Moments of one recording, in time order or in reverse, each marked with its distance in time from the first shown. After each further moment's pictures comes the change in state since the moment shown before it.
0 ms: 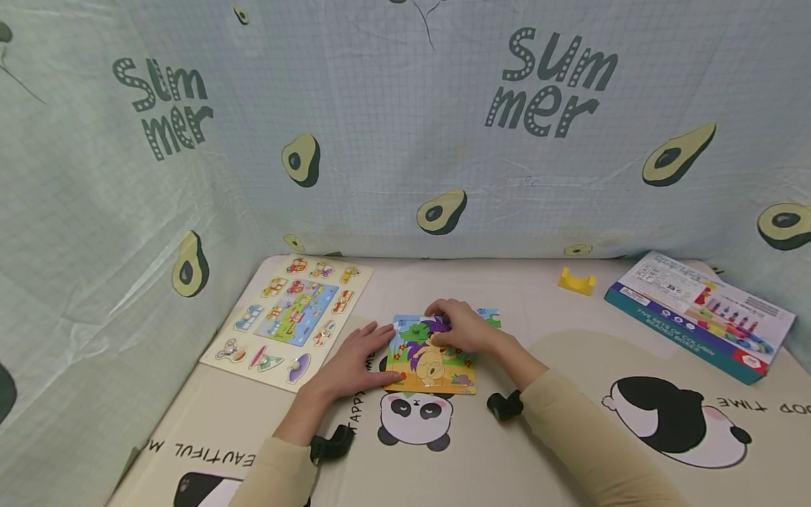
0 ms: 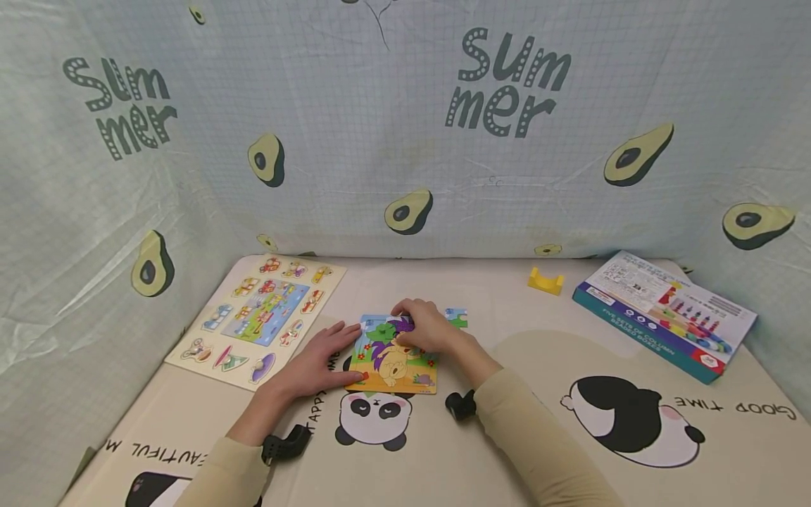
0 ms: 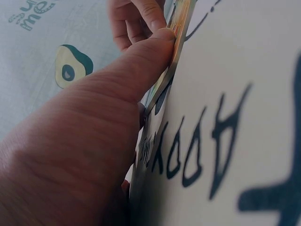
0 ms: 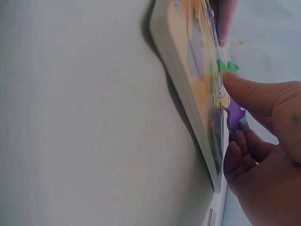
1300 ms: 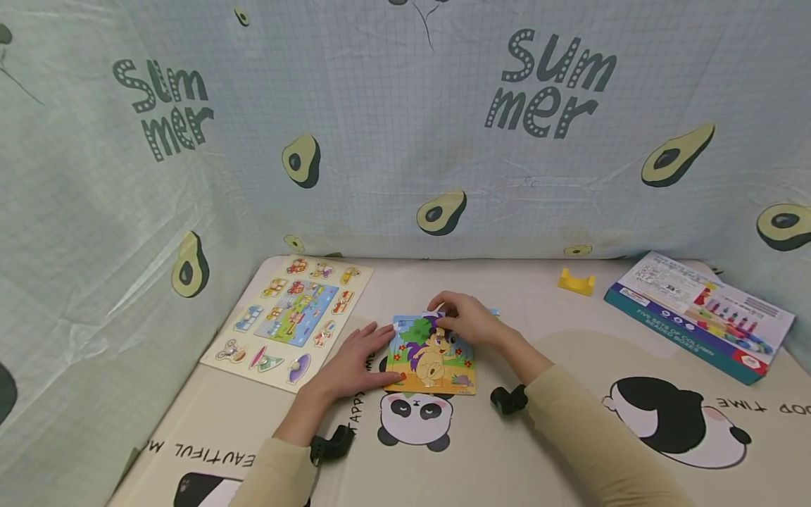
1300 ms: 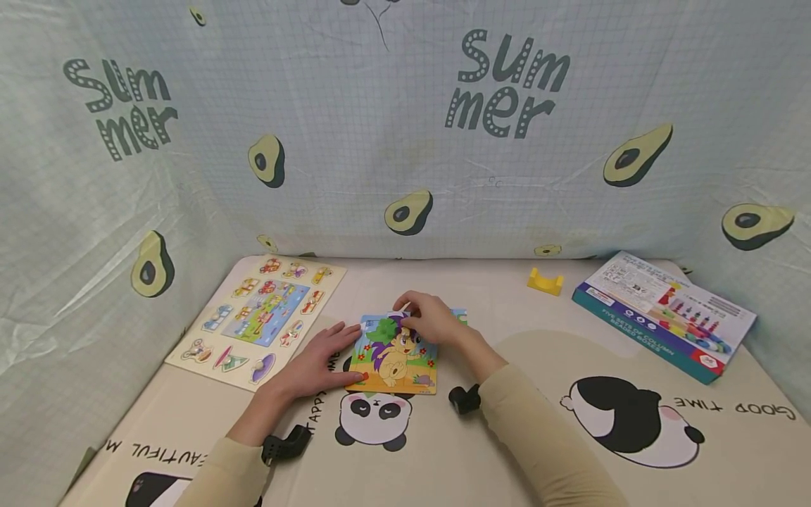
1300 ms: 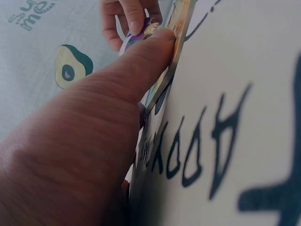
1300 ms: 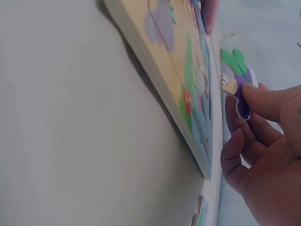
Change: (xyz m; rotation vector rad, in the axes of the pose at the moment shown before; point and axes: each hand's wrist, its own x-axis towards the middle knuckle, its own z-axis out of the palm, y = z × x) left_hand 0.001 0.000 0.000 0.006 0.003 0.016; right_hand -0.001 0.000 -0.014 0.099 0.064 -0.021
